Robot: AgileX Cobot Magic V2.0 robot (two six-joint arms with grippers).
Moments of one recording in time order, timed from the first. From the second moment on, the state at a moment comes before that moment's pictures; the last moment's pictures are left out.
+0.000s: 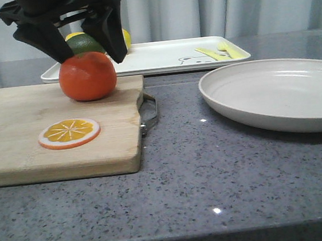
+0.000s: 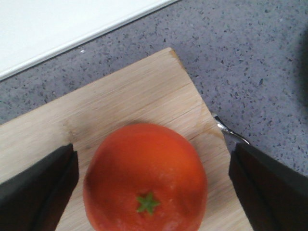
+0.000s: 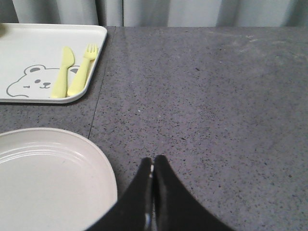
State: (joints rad) left arm -0.52 1.68 -1.40 -0.11 0.78 -0.04; right arm 0.00 0.75 -0.45 -0.06 0.08 0.12
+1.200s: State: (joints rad) left arm -0.73 1.77 -1.62 -0.15 0.81 -0.03; right arm 0.00 0.75 -0.45 -0.06 0.08 0.12
